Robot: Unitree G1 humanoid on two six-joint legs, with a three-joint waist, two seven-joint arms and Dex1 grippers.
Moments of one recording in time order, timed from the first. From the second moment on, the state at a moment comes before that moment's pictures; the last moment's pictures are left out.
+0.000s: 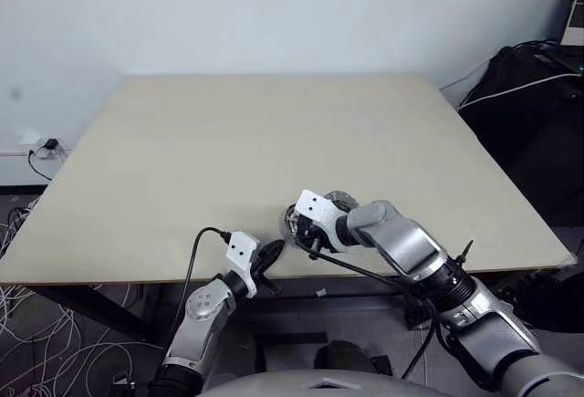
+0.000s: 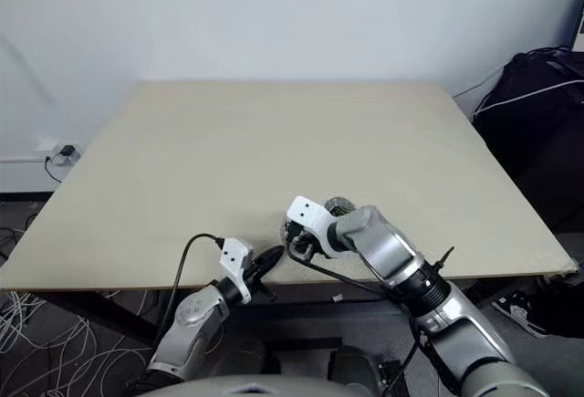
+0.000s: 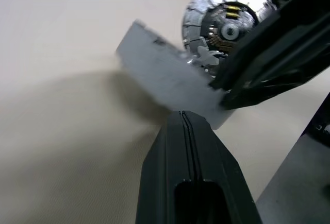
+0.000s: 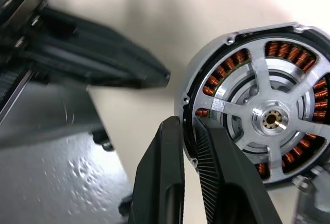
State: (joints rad) left arm 0.11 0.08 -0.21 0.19 -0.16 -0.09 -0.58; right arm -0.50 -0.41 0.53 -0.11 0.06 1.03 0.80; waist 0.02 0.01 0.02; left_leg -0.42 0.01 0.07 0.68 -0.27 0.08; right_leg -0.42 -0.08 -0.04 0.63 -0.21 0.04
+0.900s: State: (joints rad) left arm 0.12 0.08 -0.20 0.18 -0.17 -0.09 -0.57; right arm -0.53 -0.08 0.16 -0.23 0.41 1.37 0.65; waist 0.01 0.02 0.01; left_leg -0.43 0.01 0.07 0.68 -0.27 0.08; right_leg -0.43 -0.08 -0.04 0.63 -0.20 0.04
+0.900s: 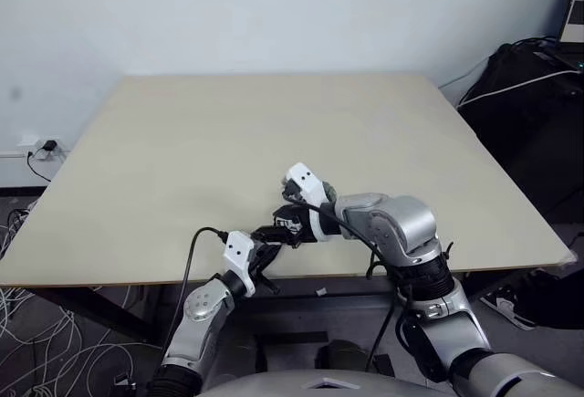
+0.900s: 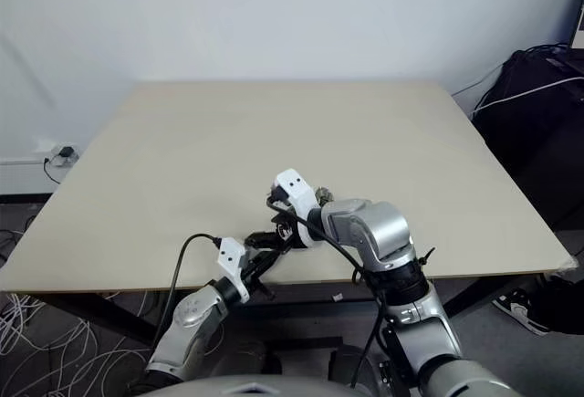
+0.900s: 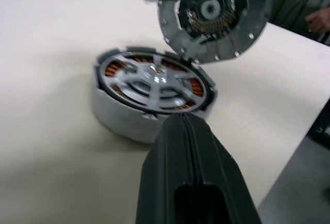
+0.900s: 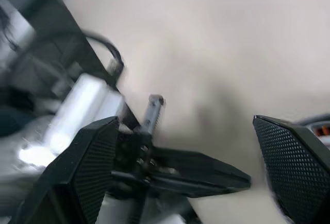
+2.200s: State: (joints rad) left arm 0.13 0.14 -0.22 0.17 -0.18 -0.13 -0.67; right arm -0.29 -0.50 0.32 -0.16 -0.11 0.66 0.45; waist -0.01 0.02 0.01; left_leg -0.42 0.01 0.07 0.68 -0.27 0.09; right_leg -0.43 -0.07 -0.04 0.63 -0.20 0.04
